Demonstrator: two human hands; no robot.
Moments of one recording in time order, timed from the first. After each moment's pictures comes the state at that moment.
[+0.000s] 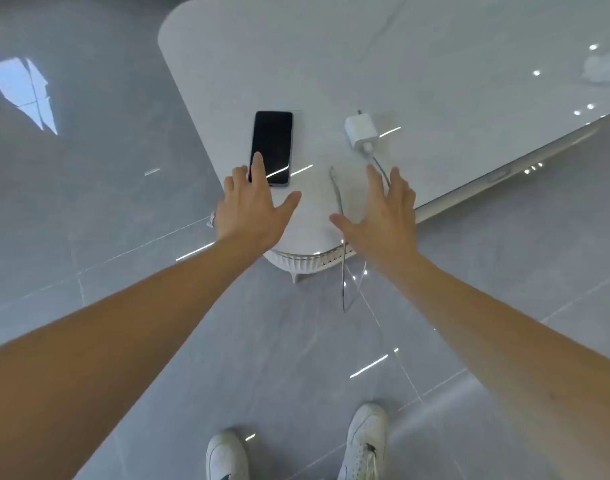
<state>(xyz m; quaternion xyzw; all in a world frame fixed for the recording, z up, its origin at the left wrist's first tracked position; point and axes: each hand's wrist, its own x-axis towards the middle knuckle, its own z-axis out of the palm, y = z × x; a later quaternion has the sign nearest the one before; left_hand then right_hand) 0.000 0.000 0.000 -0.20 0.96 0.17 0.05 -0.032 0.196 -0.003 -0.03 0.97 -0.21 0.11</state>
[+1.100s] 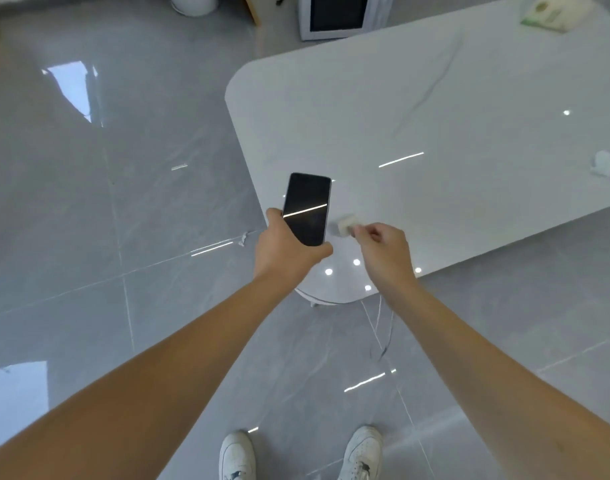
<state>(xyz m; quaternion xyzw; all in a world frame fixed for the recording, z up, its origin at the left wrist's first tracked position) 0.002 -0.024 0.090 -0.34 0.82 0.45 0.04 -0.053 0.131 0.097 0.07 0.85 -0.48 0.19</state>
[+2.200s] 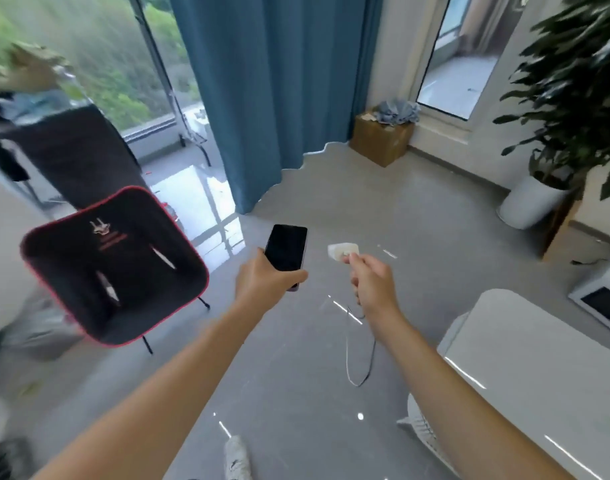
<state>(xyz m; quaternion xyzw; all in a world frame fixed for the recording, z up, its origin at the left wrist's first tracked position) 0.463 -0.084 0.580 -0.71 0.49 0.42 -0.26 0.274 -0.052 0.573 -0.35 0.67 -0.48 0.45</state>
